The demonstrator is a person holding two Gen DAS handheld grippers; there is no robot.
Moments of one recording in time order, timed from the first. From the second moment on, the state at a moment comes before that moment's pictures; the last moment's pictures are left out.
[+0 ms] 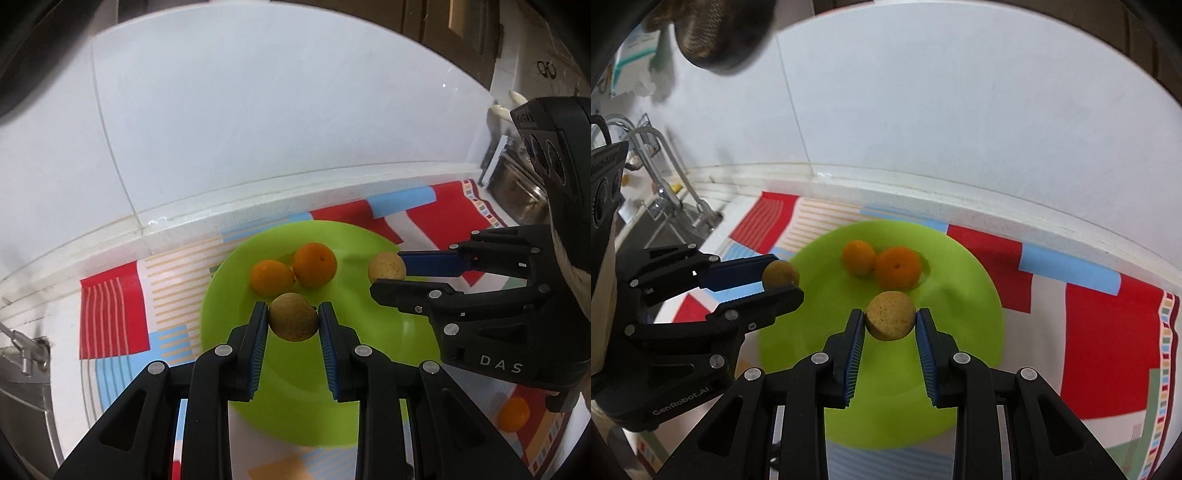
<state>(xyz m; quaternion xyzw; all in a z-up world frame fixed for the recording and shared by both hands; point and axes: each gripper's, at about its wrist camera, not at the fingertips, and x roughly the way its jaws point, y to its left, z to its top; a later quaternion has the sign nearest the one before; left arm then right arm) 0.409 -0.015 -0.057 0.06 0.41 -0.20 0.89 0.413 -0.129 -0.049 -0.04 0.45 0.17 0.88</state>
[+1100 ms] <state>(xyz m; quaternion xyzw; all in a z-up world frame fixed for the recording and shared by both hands) 0.379 -0.006 -0.019 0.06 0.37 -0.19 0.91 0.398 -0.145 -0.030 0.00 0.42 0.15 0.89</state>
